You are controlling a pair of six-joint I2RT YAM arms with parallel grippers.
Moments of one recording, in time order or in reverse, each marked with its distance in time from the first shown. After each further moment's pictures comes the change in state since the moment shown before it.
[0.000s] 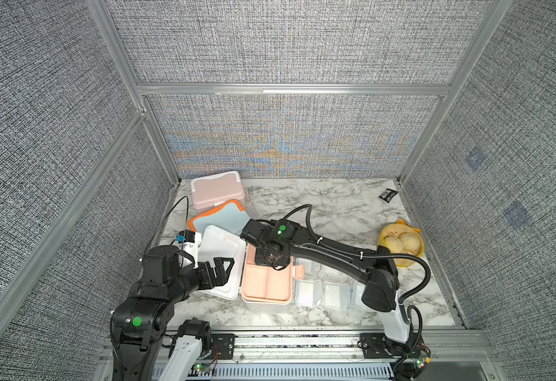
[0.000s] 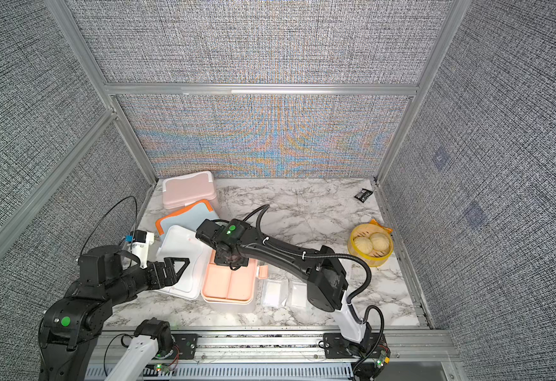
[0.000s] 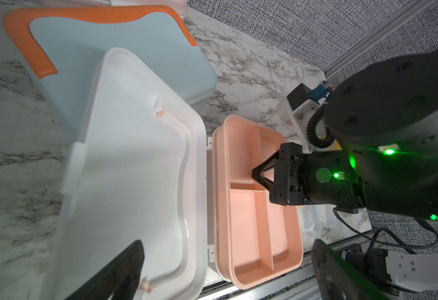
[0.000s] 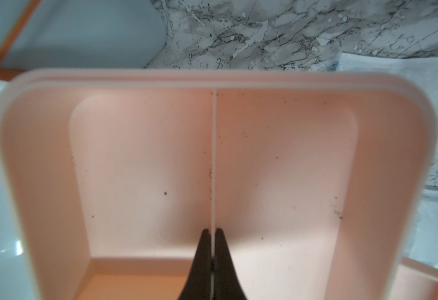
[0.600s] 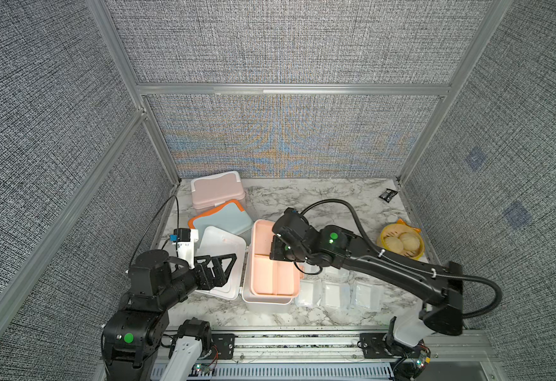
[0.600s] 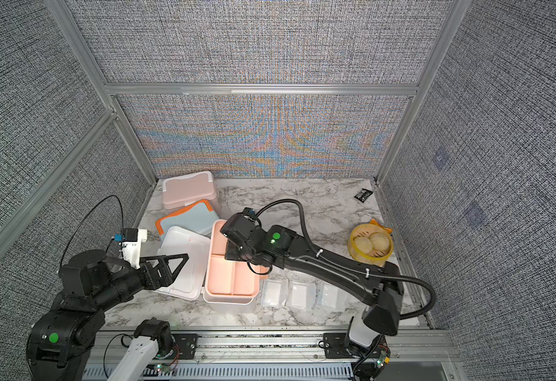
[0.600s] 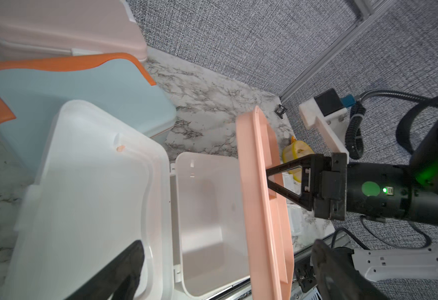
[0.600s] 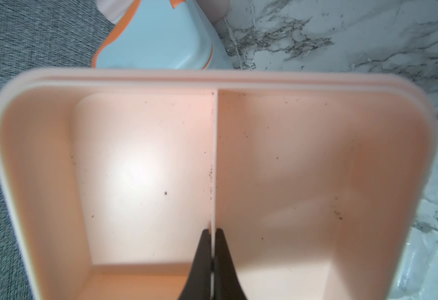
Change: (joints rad) left arm 0.000 -0.063 0.043 0.123 0.128 -0.069; right arm -0.003 -0.532 -0.497 0.474 -0.016 -0.165
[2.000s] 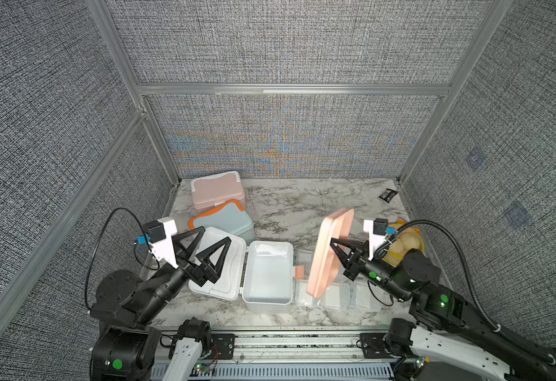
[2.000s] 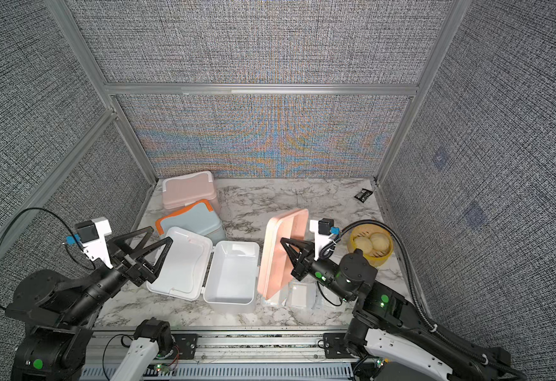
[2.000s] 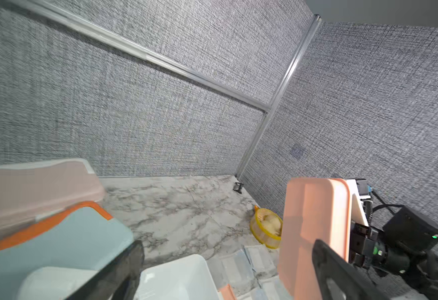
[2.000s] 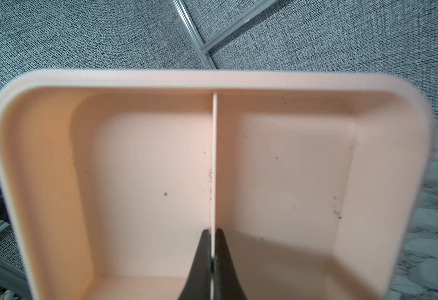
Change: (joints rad) left arm -0.003 -0.094 0.034 0.399 -0.010 0.011; right arm -0.086 -0.825 -0.683 0.628 -0.028 -0.428
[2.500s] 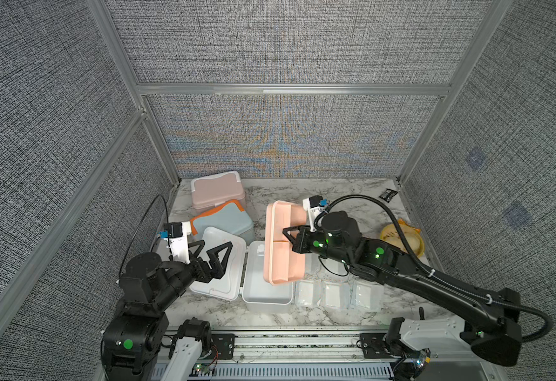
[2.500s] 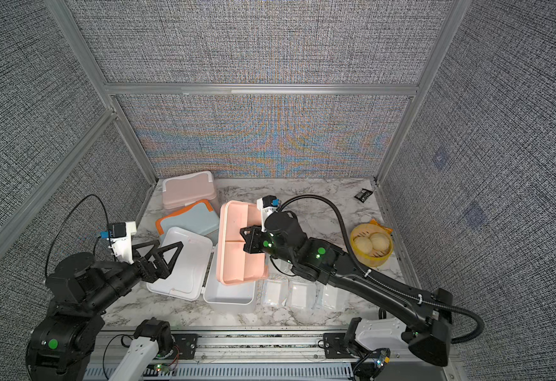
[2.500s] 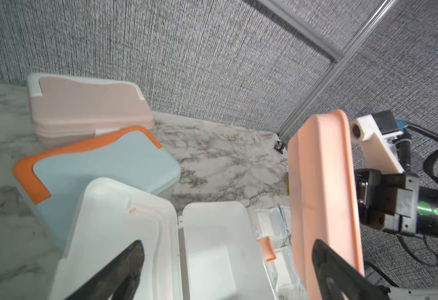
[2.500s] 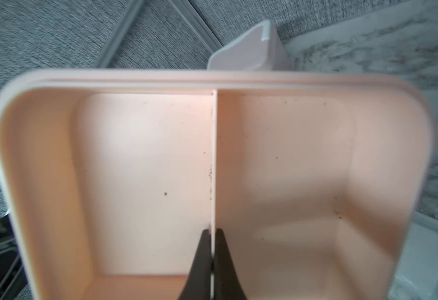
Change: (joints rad) left arm 0.000 0.072 -0.067 -0.254 -0.084 0.047; right arm 0.011 0.620 0.488 -0.320 -0.029 0.323
